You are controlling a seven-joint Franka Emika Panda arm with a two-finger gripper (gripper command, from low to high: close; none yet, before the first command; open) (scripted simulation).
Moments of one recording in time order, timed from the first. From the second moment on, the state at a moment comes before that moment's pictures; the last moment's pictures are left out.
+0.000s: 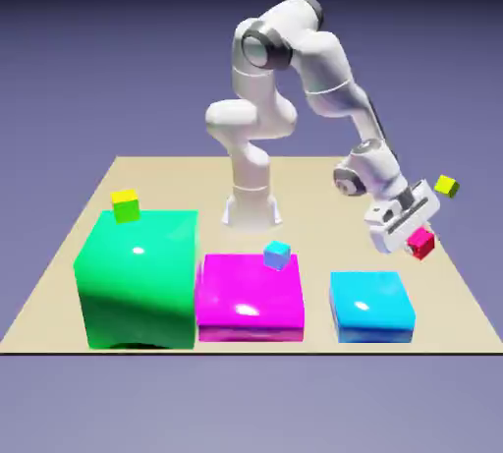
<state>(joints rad) -0.04 0.45 0.87 -2.57 -0.04 3.36 1.02</state>
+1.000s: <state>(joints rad) -0.43 -0.37 -0.02 -2.62 -0.29 2.65 0.83</state>
